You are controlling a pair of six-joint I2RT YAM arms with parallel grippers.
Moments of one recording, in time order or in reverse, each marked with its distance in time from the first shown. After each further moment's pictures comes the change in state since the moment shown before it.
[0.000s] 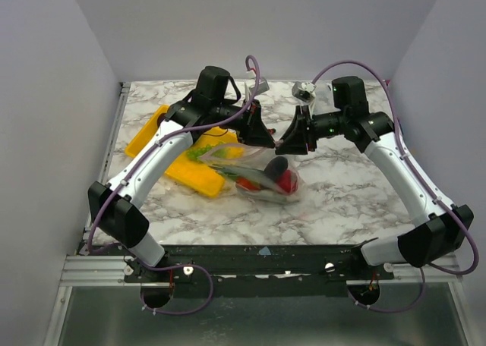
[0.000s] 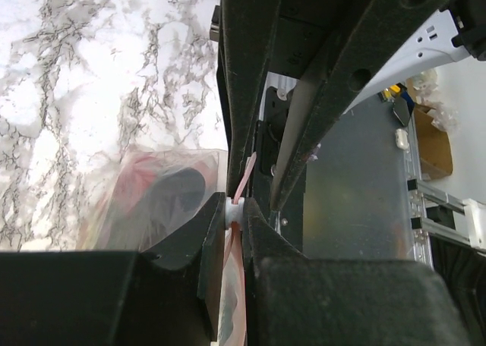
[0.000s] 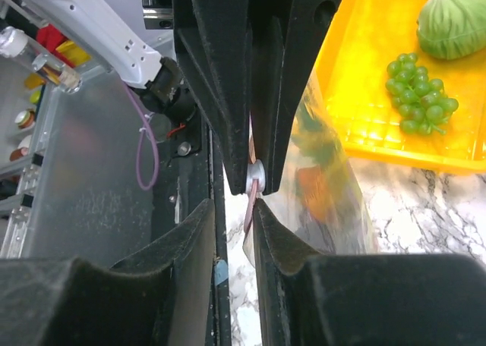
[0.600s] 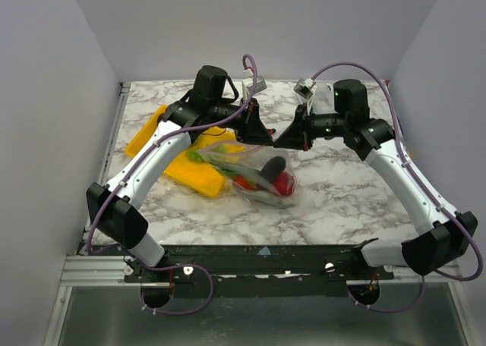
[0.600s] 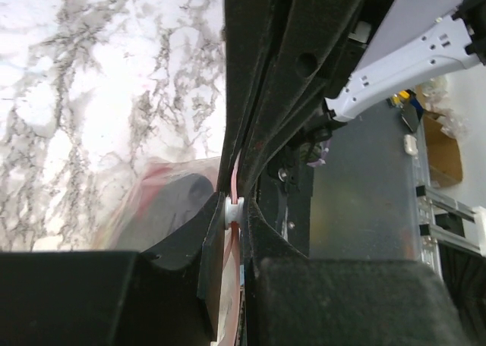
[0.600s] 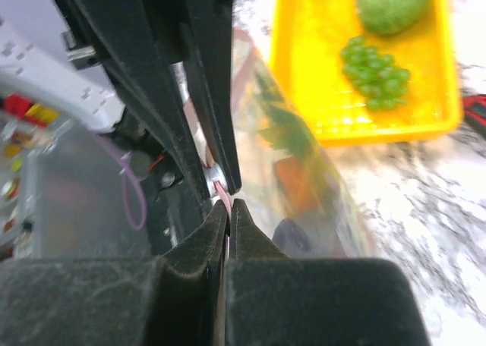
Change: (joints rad) left arm 0.005 -0.015 -0.012 0.003 0.001 -0.007; right arm 0.008 -0.022 -0.043 0.111 0.167 0.206
